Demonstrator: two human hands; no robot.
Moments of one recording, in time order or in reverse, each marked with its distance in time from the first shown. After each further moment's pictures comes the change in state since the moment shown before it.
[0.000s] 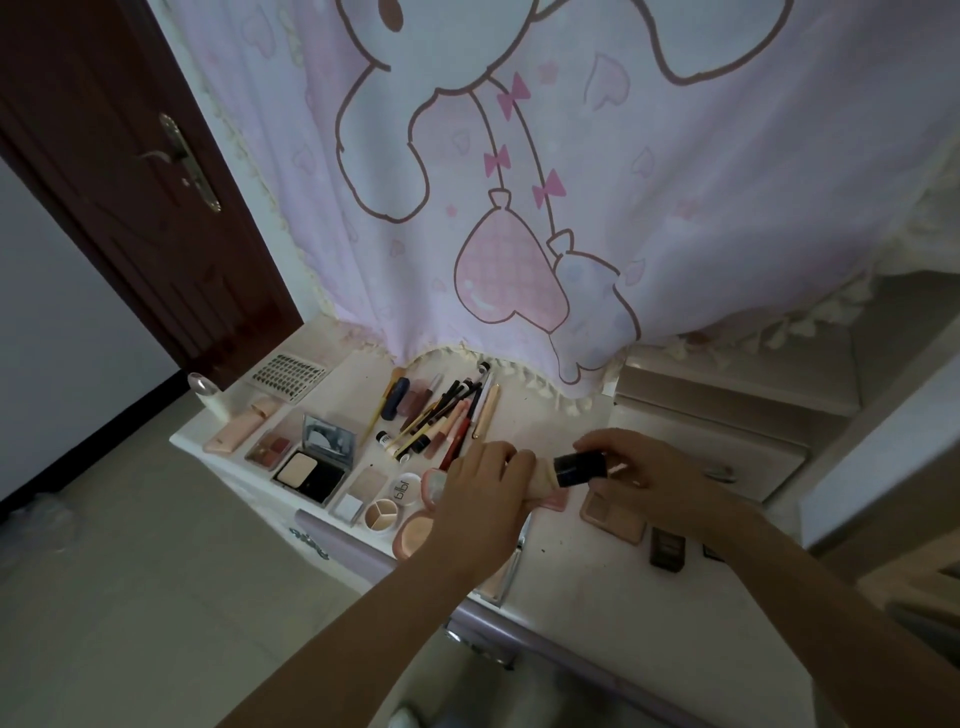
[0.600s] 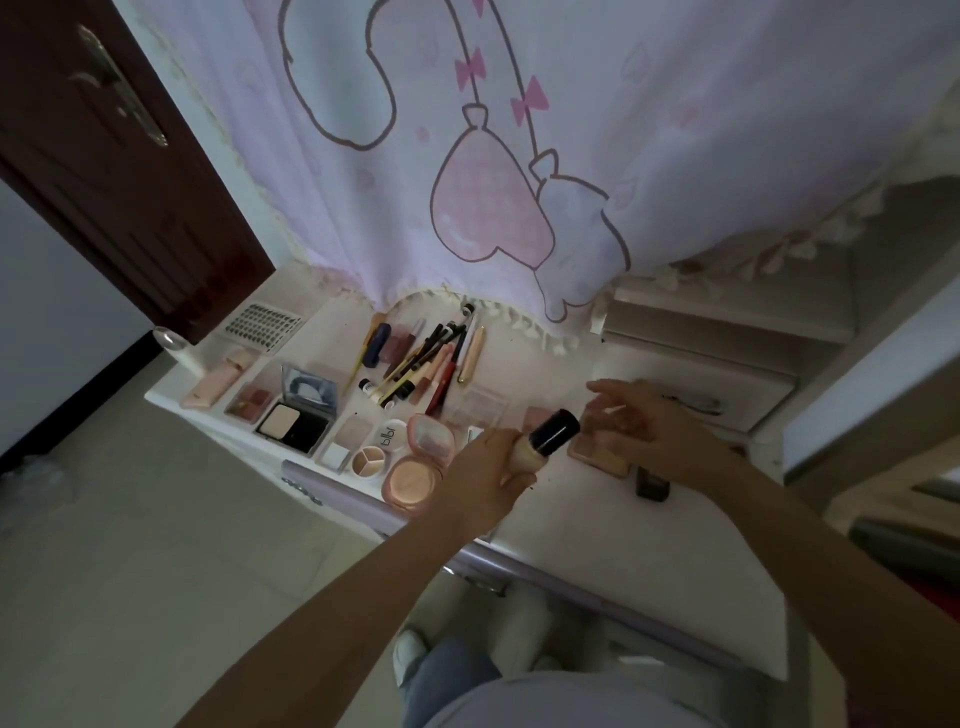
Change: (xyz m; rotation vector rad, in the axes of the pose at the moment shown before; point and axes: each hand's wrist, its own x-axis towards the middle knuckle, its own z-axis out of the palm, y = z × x) left_hand -0.013 -0.013 0.051 -0.384 -0.328 -0.280; right_hand -0.006 0.035 0.006 0.157 0.088 0.087
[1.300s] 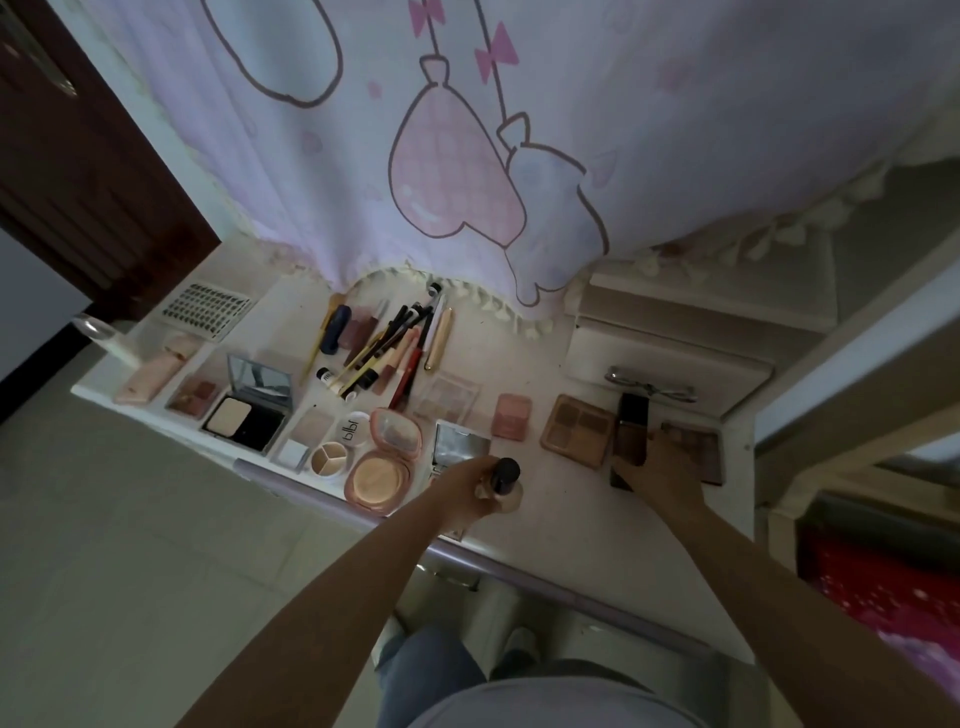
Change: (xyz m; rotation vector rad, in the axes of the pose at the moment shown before) left_hand 0.026 -0.043 0.055 -0.219 -0.419 -0.279; right_hand 0.002 0.112 0.023 -0.371 0.291 0.689
